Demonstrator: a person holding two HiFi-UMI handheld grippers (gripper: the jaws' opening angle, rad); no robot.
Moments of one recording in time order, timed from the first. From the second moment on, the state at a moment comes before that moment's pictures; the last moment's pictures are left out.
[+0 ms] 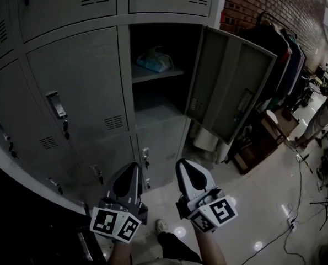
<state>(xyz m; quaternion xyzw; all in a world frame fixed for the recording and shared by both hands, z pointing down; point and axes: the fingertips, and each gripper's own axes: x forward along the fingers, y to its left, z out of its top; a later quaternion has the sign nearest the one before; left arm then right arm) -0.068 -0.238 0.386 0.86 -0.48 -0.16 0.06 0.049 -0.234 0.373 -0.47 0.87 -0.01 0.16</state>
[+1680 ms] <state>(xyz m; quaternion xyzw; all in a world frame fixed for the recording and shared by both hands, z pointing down) -0.081 0.168 0.319 0.85 -0.49 -0.18 0.03 0.018 0.175 0.306 -0.45 0.87 -0.03 0.19</state>
